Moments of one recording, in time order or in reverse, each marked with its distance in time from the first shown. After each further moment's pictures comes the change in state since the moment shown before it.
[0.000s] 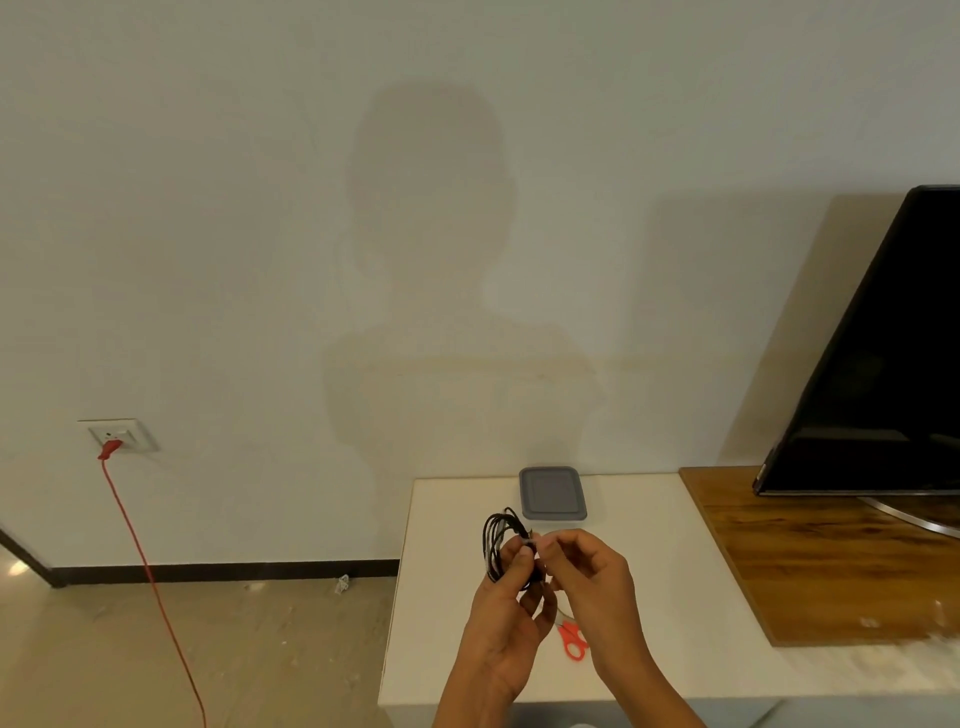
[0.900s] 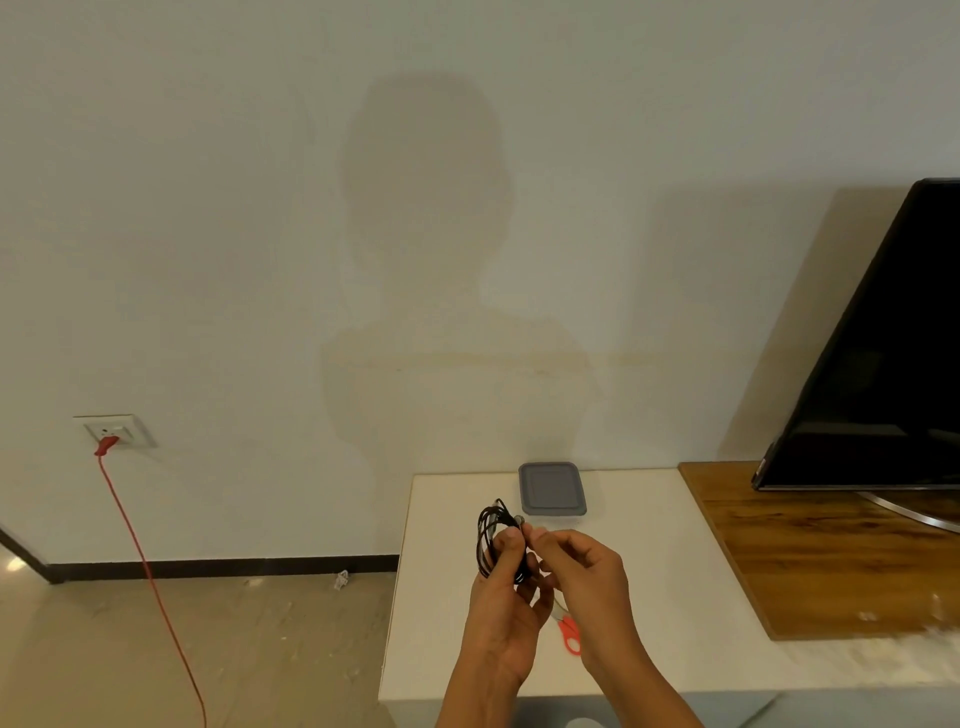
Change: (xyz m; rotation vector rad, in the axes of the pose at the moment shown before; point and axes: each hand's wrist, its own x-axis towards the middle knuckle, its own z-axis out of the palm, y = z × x) left_hand 0.002 0.000 0.003 -0.066 0.015 0.087; right_hand 0.000 -0.003 0.013 0.068 0.076 0.161
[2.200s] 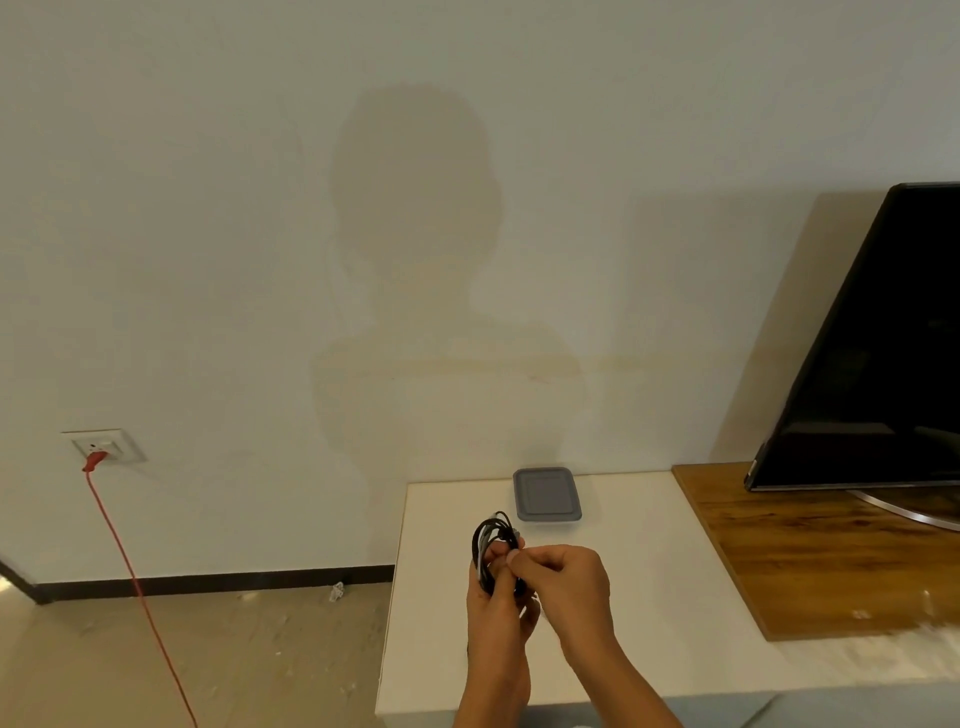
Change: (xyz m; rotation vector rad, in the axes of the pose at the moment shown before) left_hand 0.017 -0.019 -0.016 0.297 0.075 0.196; right_hand 0.005 0.004 0.012 -0.297 0.009 0.008
